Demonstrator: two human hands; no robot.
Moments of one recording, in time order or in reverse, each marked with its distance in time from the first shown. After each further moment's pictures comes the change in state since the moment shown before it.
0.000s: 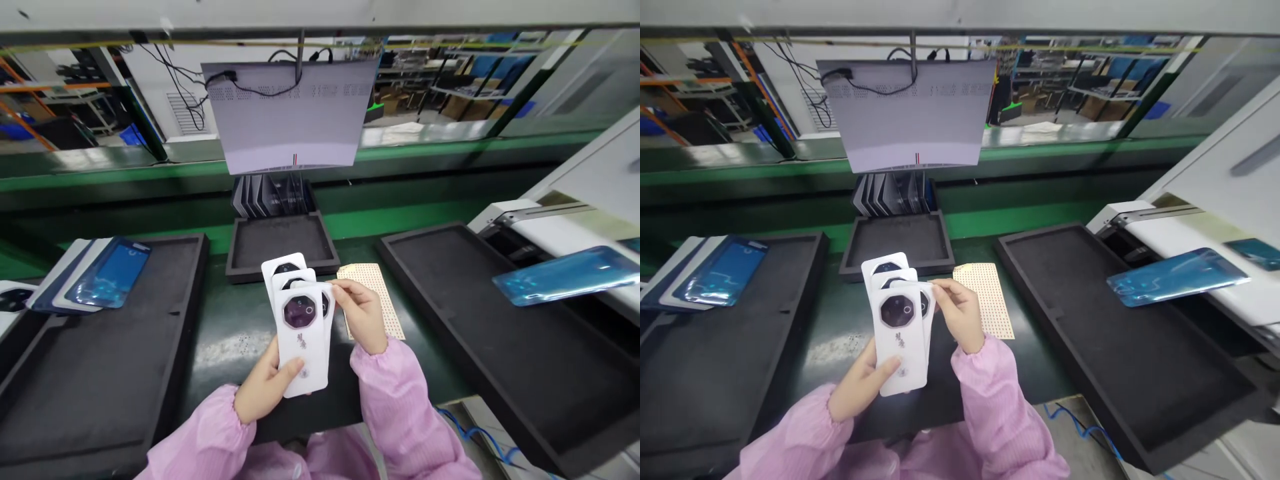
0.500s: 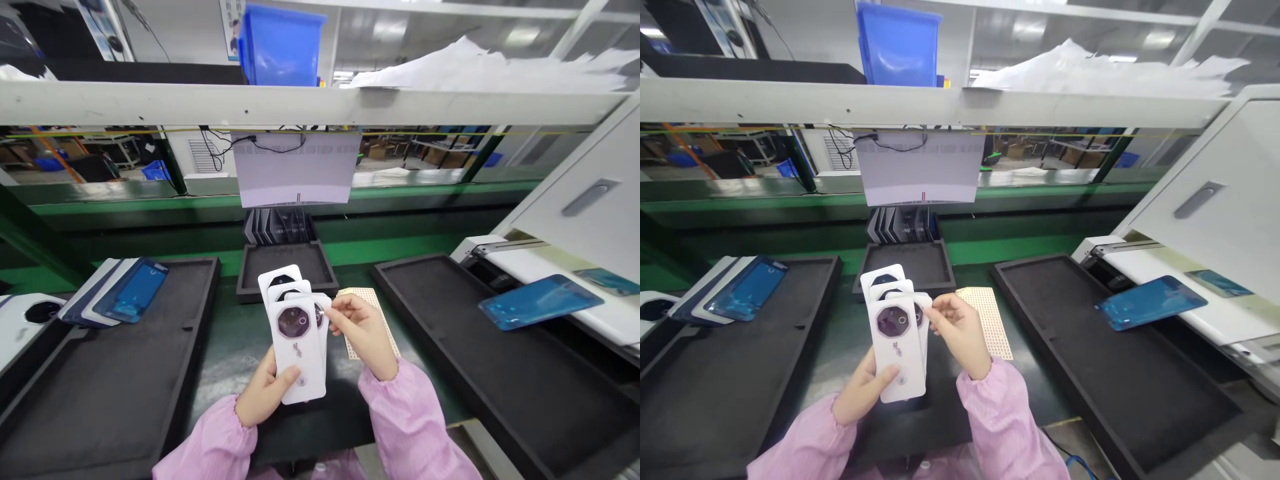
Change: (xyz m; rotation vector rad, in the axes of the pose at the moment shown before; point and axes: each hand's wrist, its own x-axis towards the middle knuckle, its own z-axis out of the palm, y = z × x) left_hand -0.005 0.005 -0.013 -0.036 0.055 0.204; right_hand -0.009 -0.047 0.008 -0.039 -0.089 0.085
